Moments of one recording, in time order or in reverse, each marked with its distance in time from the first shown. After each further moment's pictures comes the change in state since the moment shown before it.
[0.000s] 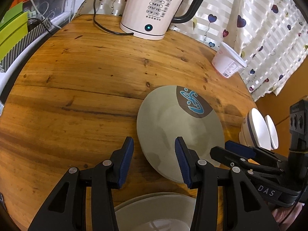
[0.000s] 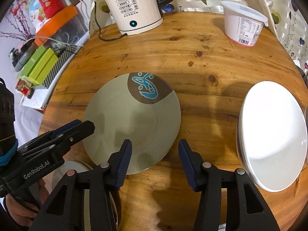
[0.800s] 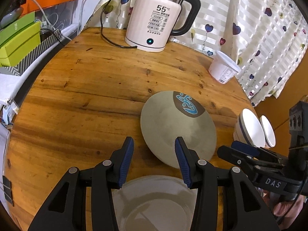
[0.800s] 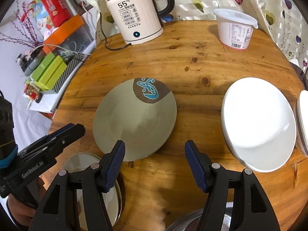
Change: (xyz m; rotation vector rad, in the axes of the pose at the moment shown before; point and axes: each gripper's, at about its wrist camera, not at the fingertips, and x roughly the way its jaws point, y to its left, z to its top) left arm -0.036 -0.006 -0.013 0.002 -0.082 0.043; right arm -0.028 -0.005 -0.014 0.010 -0.061 0.042
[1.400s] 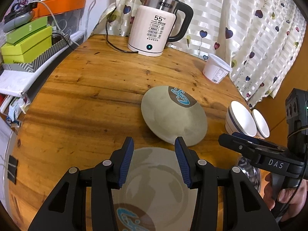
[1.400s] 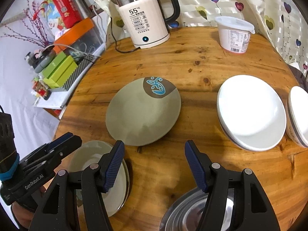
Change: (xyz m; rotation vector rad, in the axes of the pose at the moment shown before) left arm -0.044 -0.006 -0.037 0.016 -0.068 0.004; right arm -0.030 0.005 -0.022 -0.026 -0.046 0.036
